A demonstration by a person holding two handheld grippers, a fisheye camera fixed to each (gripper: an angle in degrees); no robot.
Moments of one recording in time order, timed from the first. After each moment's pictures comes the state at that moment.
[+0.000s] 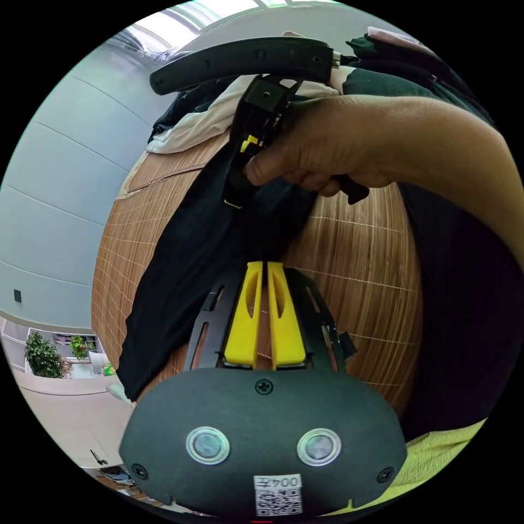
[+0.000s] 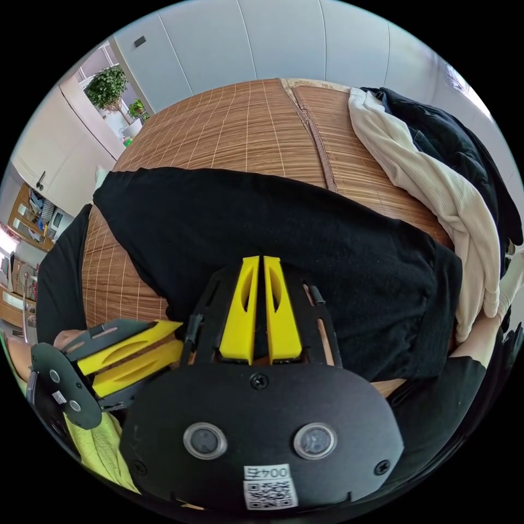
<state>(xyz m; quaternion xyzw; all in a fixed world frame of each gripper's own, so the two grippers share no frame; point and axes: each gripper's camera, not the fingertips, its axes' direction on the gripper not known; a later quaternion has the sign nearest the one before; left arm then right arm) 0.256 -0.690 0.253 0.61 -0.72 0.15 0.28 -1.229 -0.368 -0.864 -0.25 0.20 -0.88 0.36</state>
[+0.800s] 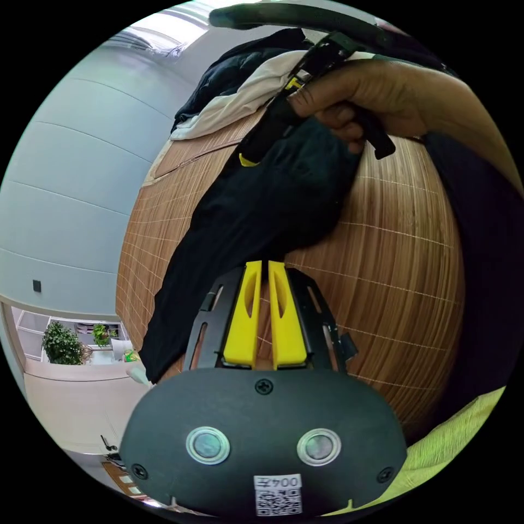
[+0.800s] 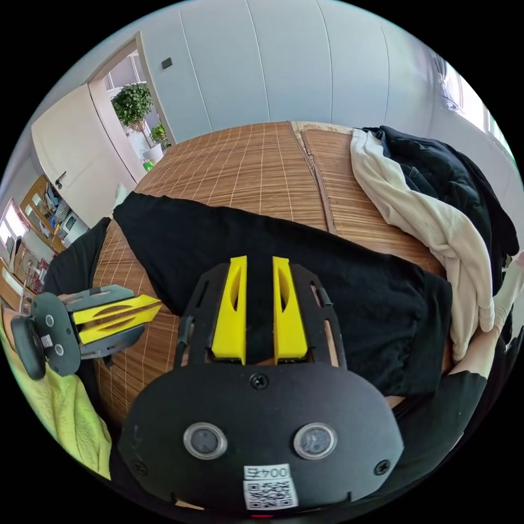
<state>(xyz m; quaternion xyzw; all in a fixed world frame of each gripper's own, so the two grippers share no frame) 0.211 -0.669 0.229 0.62 -0.74 0.09 0.24 -1.228 -0.359 -0.922 -0.22 0.09 -0.90 0.36</state>
